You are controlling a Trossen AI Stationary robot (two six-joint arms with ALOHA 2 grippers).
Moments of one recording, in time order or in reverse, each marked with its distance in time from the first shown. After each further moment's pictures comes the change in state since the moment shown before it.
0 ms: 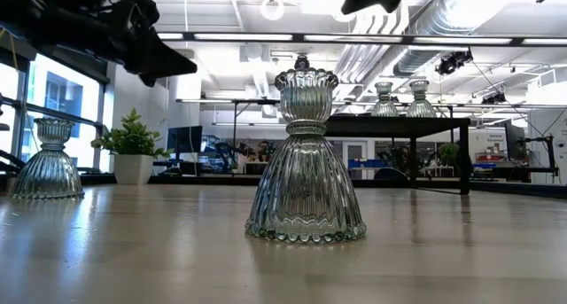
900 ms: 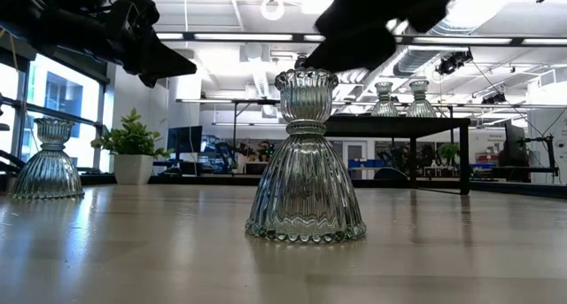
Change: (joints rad) left arm 0.000 0.000 -0.002 -0.008 0.018 0.007; right arm 0.370 0.442 -0.154 0.608 -0.027 0.152
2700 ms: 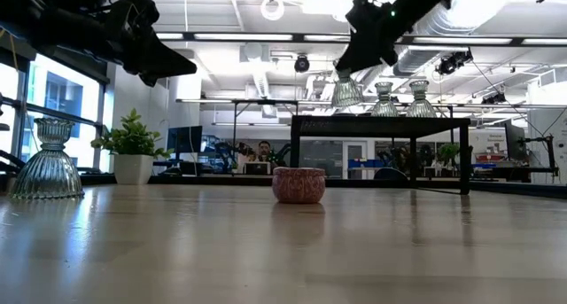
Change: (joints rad) left arm 0.000 0.000 0.000 0.001 -0.001 0.015; right arm -0.925 -0.452 0.000 -0.340 -0.149 -0.216
